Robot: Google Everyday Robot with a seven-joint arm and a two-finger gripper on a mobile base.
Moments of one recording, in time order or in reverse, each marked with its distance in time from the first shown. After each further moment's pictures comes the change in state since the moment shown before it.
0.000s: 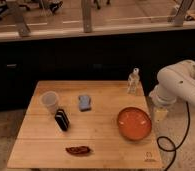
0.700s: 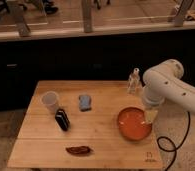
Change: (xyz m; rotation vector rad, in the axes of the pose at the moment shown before) arm -0.047 0.004 -0.001 -0.013 0.016 -0.092
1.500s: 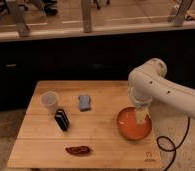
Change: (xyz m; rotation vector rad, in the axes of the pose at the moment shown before) arm -0.048 -0.001 0.003 -0.030 0.016 -0.093
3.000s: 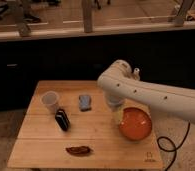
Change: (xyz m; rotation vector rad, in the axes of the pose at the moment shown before) arm -0.114 -0.022 0.011 0.003 0.011 -0.161
